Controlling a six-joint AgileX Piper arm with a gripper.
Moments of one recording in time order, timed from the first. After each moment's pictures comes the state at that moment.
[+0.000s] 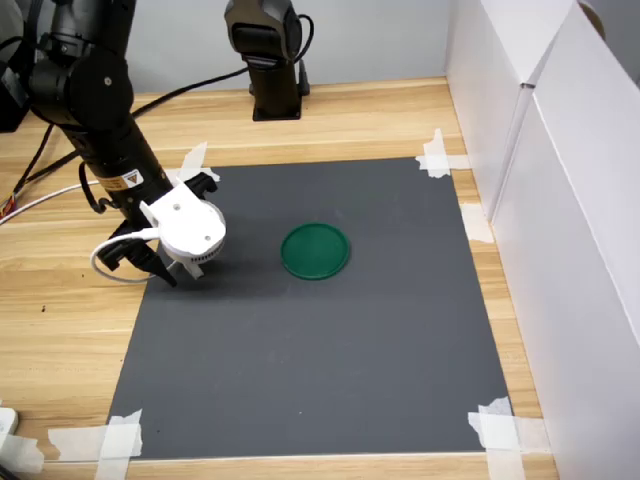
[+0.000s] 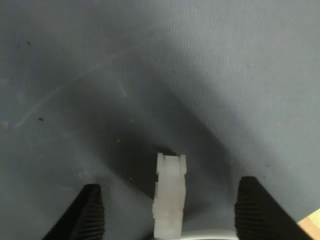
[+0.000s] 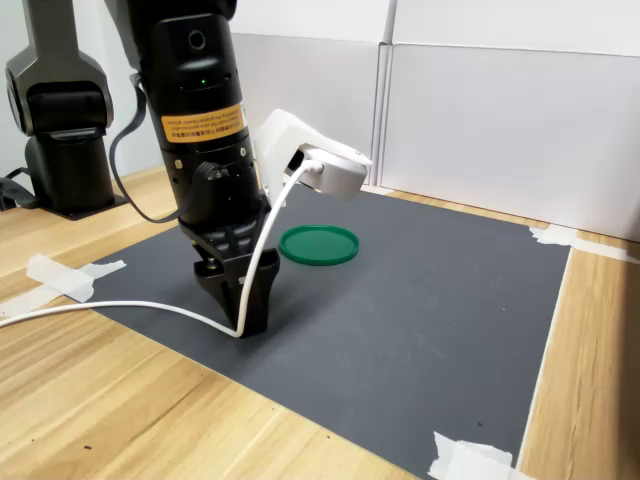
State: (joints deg) arm -17.5 104.8 -67.7 12.1 48.6 -75.3
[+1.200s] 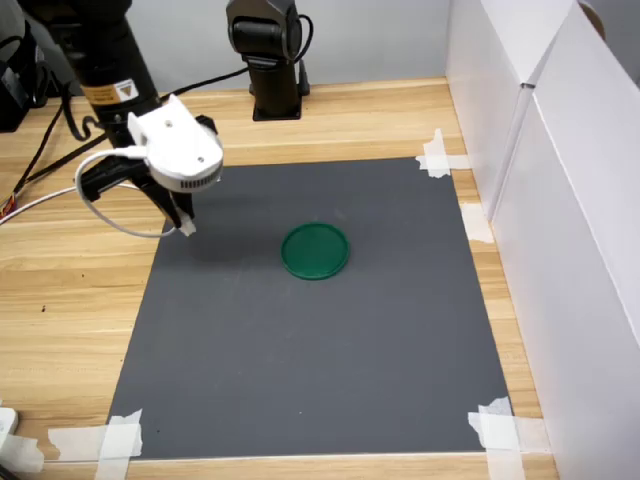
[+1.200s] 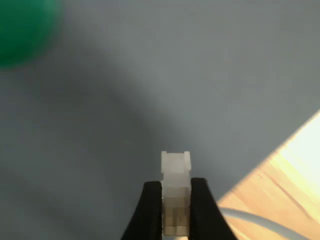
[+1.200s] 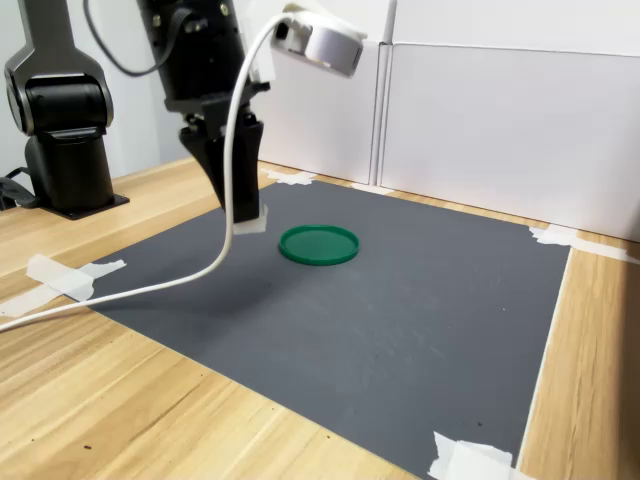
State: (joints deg) arm -12.1 89.5 -67.3 9.9 56.1 -66.7
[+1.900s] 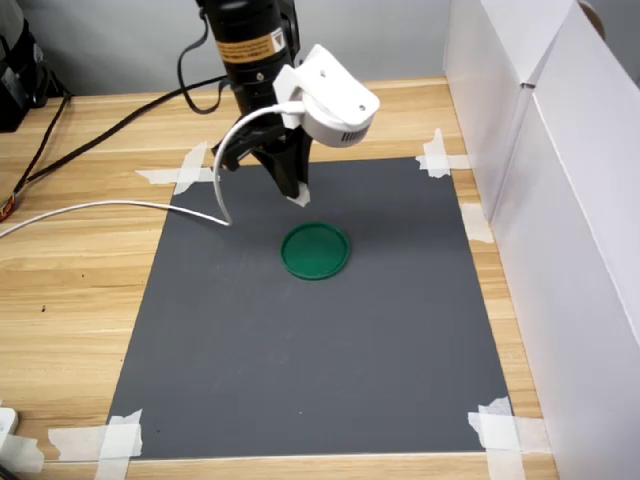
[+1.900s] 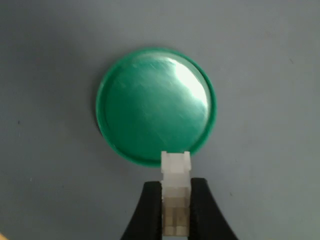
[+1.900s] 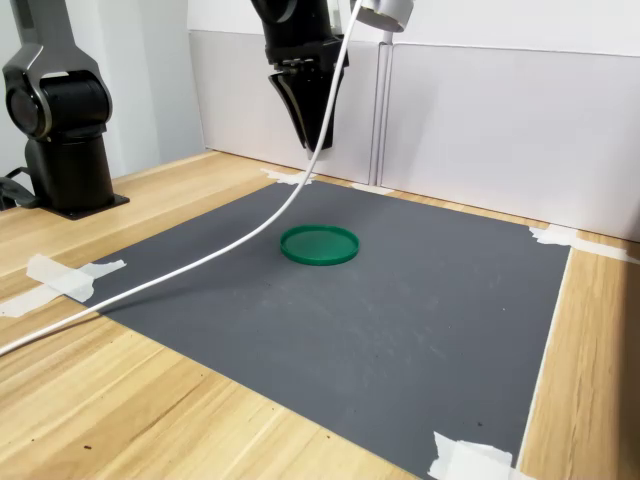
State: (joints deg) arm 9.9 86.1 -65.3 7.6 56.6 -50.2
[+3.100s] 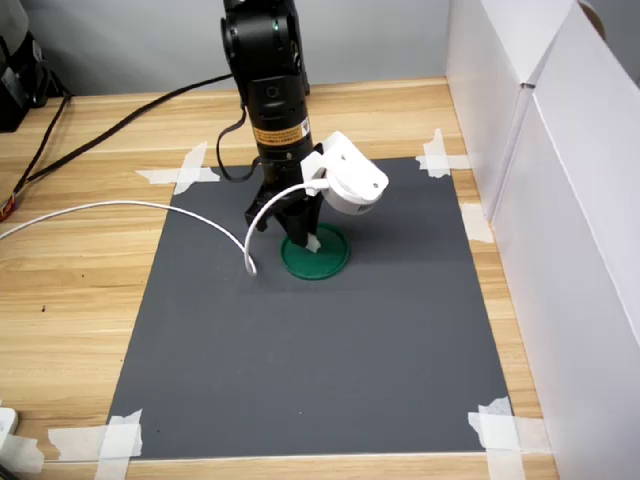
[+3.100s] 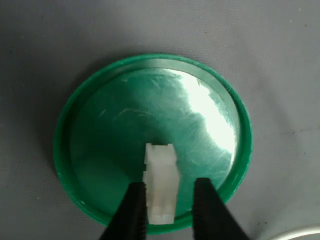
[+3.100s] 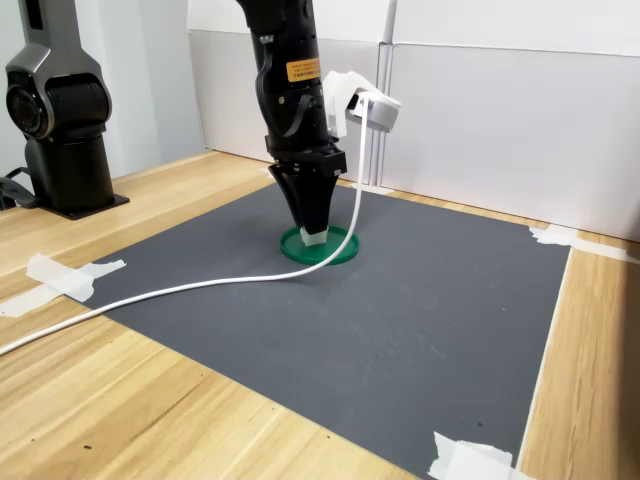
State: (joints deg) arm 11.2 93.4 -54.4 4.6 38.7 -52.2
